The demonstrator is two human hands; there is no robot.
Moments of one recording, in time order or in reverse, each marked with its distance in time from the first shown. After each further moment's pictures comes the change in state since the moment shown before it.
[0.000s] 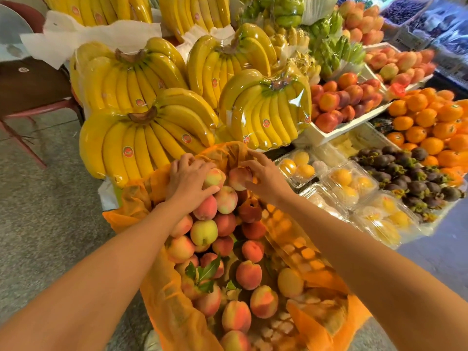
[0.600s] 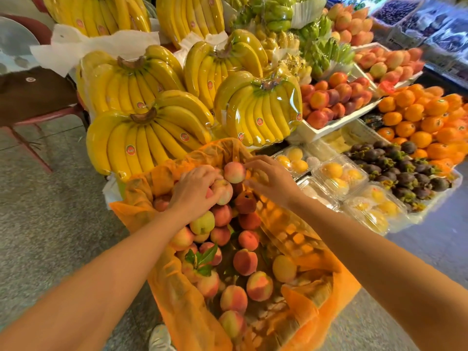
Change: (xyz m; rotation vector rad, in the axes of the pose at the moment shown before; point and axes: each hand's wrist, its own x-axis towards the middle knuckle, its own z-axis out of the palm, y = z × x) left_hand -0.041 0.028 -0.018 -0.197 -0.043 0.105; right_hand -0.047 -0.017 -0.039 0.123 0.045 -0.050
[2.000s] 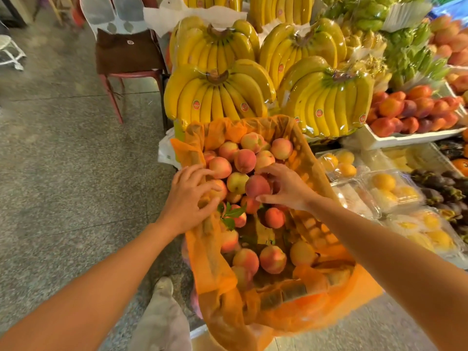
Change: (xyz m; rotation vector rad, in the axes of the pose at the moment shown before) left_hand -0.167 -0.011 0.022 -0.020 0.315 -0.142; right_hand -0.034 -0.030 0.048 0.061 -0.361 -0.244
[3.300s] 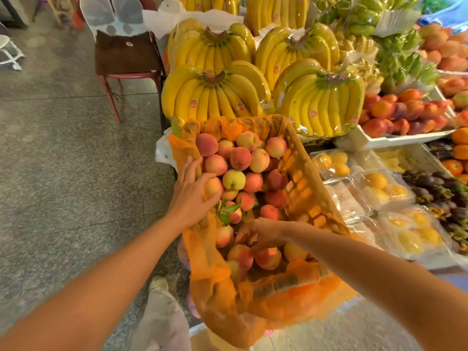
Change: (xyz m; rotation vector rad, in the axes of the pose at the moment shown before) left_hand 0.003 0.022 0.009 -0.068 -0.070 -0.266; right_hand -0.041 -0.028 0.065 0.017 -0.767 0.104
